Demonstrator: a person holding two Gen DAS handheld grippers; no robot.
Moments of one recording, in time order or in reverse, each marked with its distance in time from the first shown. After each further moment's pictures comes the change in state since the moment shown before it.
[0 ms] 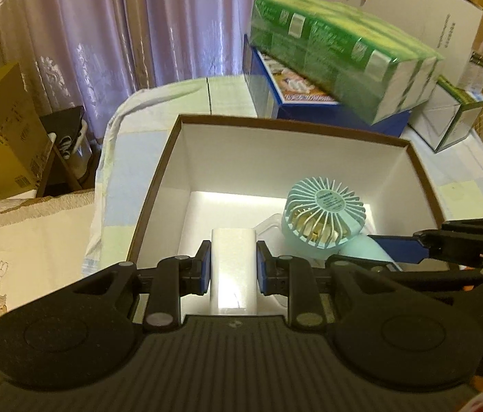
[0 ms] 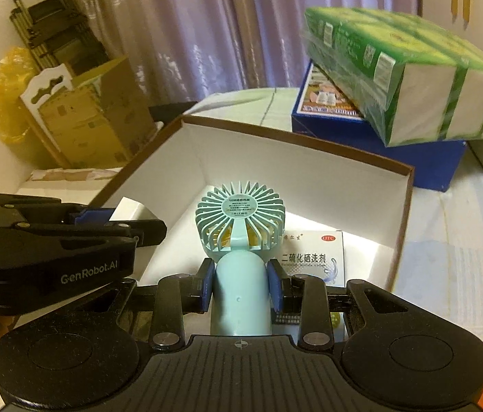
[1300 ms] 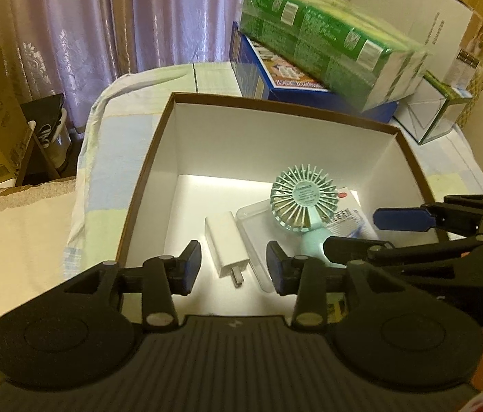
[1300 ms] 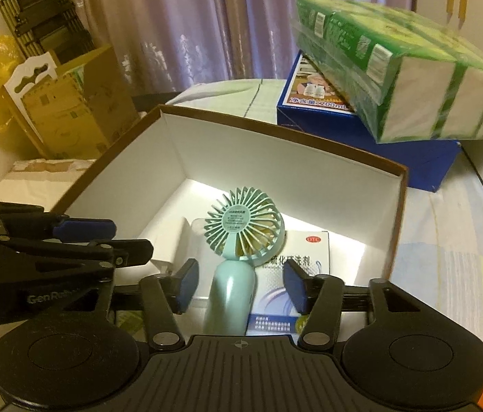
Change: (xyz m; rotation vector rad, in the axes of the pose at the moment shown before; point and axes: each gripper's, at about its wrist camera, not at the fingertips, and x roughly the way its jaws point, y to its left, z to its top) left arm -0.003 0.014 -0.012 -0.018 0.018 -0.092; right arm 0.007 -0.004 0.003 -0.015 0.022 -0.065
